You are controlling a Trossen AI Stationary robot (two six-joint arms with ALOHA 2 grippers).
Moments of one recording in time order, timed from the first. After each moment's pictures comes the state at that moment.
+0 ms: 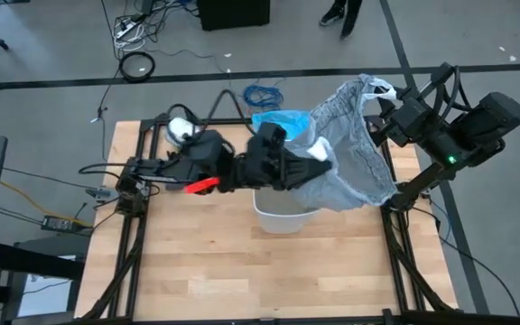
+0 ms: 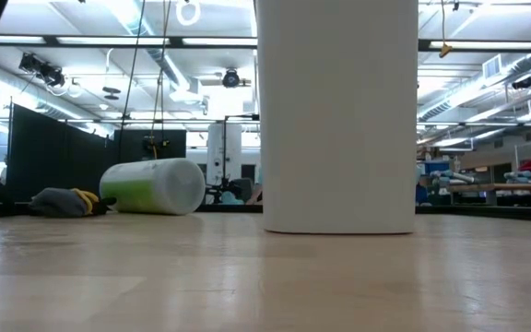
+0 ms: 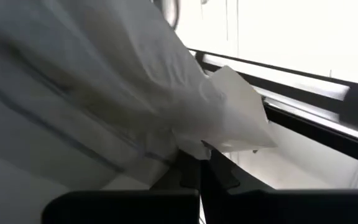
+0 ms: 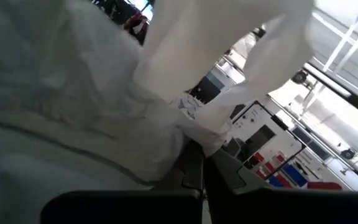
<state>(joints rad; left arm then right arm) -0.24 1.96 2.35 0.17 -0.08 -1.31 0.54 1.29 1.93 -0.10 1.40 -1.26</state>
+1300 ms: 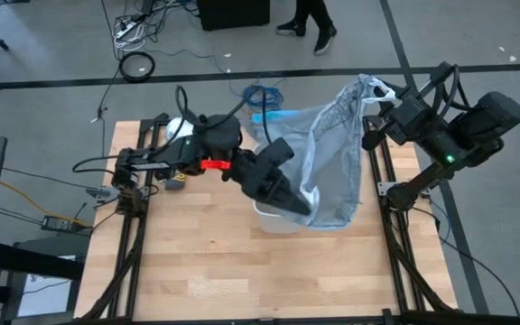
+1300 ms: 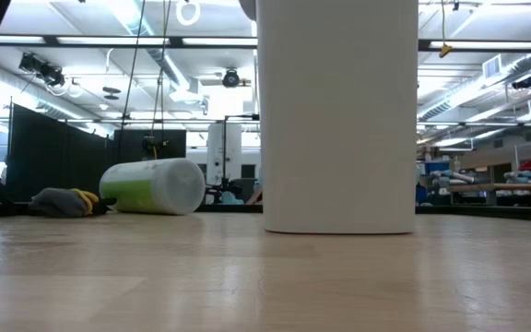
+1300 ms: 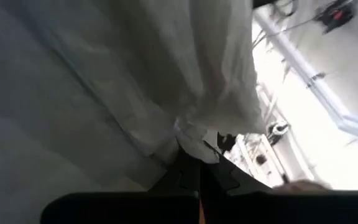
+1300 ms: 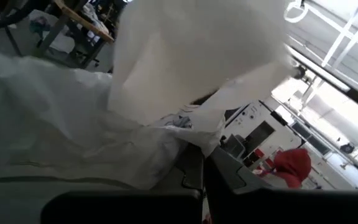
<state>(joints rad) -0.13 1.91 2.36 -0.29 0.53 -1.28 0.53 1.29 1.93 -0.10 1.40 -1.24</state>
